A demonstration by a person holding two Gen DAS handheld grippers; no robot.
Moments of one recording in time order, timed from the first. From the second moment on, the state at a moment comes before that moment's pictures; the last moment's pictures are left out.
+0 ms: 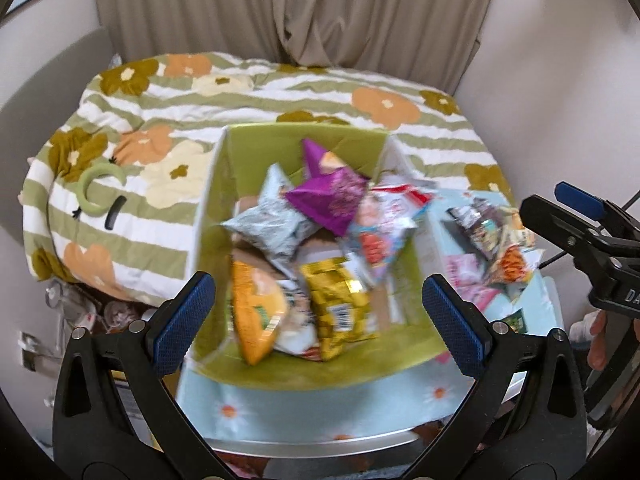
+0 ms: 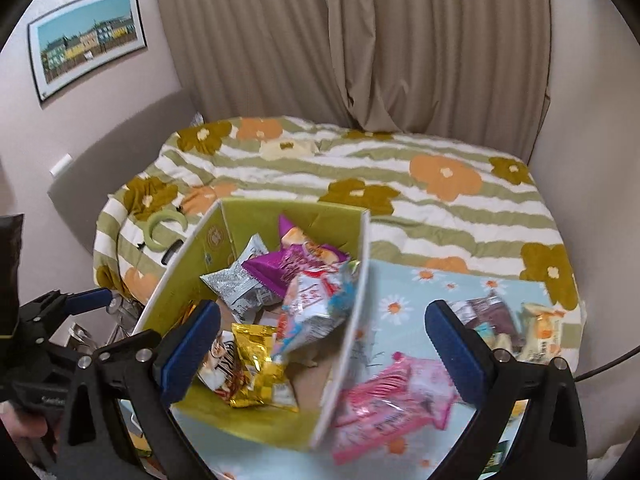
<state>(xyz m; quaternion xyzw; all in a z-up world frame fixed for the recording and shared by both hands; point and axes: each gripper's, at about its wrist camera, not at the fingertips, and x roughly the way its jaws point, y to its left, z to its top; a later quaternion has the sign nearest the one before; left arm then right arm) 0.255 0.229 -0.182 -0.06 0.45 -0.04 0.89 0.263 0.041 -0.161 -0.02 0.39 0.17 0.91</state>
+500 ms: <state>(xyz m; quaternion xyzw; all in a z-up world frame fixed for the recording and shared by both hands) 0.200 0.070 -0.173 -0.03 0.41 -0.05 0.91 0.198 -0.126 -0.147 -0.01 0.36 0.13 0.92</state>
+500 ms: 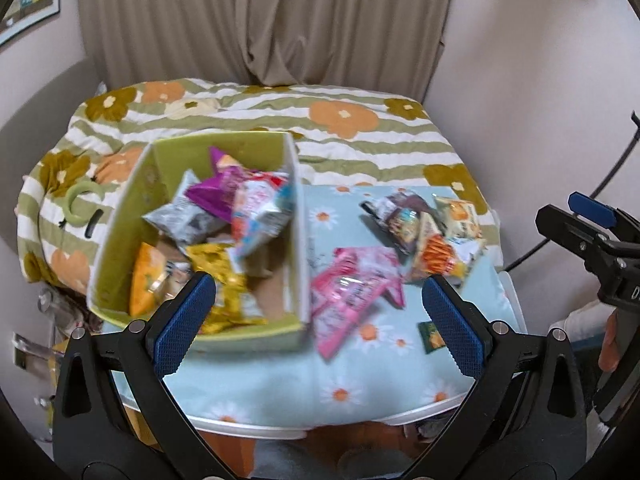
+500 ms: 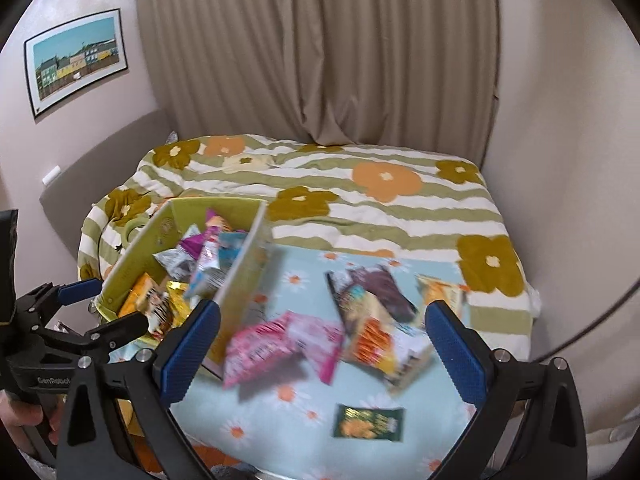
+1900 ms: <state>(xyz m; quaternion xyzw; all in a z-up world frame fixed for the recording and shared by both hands) 0.303 -0.064 -0.369 0.26 0.53 0.03 0.81 0.269 -0.156 -0.325 -0.29 0.39 0.24 0.84</state>
